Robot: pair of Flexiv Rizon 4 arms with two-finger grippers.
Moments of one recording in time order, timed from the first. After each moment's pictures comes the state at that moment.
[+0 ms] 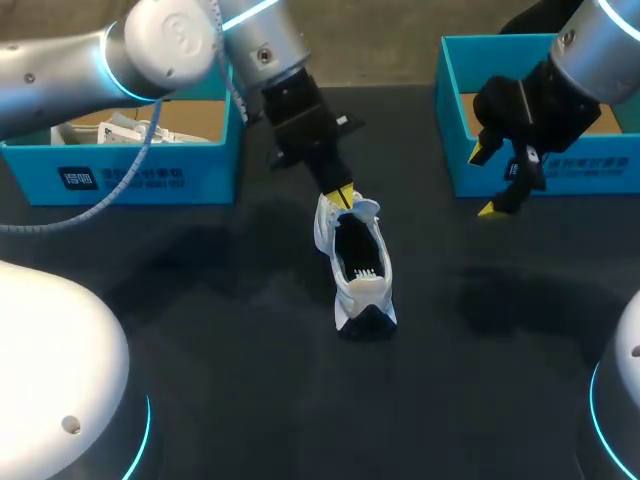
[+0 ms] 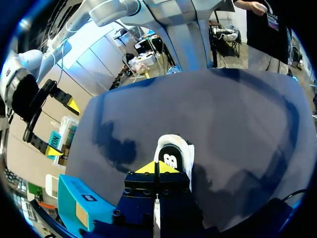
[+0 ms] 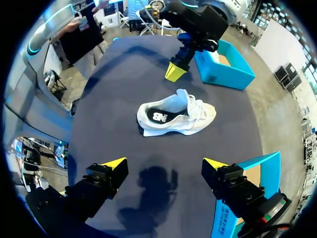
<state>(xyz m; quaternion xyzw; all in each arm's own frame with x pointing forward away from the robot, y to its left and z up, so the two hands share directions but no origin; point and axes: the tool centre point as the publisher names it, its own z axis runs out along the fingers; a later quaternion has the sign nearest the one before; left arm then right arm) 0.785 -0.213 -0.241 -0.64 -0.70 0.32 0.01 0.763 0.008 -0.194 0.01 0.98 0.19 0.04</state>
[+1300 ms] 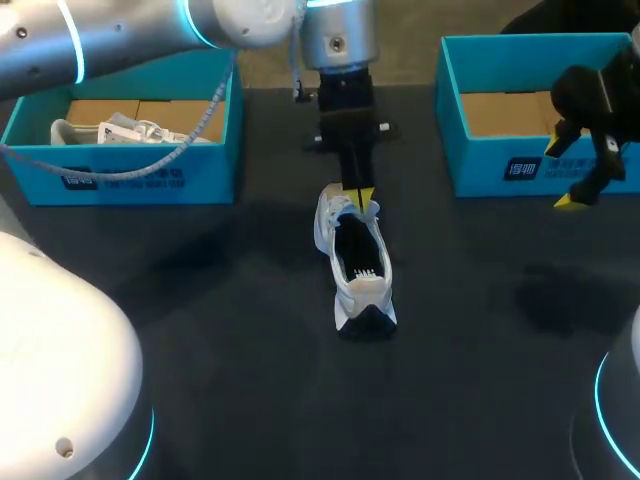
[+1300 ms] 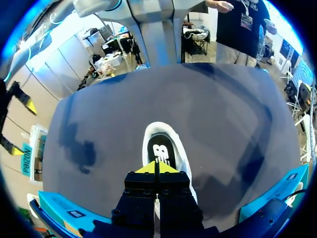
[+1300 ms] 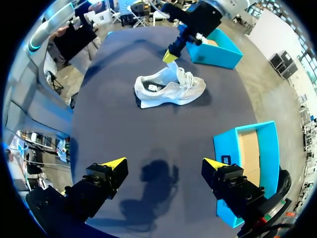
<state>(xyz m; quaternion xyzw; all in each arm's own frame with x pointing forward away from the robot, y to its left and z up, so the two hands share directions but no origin) 0.800 -0.235 -0.266 -0.72 -0.65 0.21 0.12 0.765 -0.090 -0.184 0.05 0.99 0.15 0.04</state>
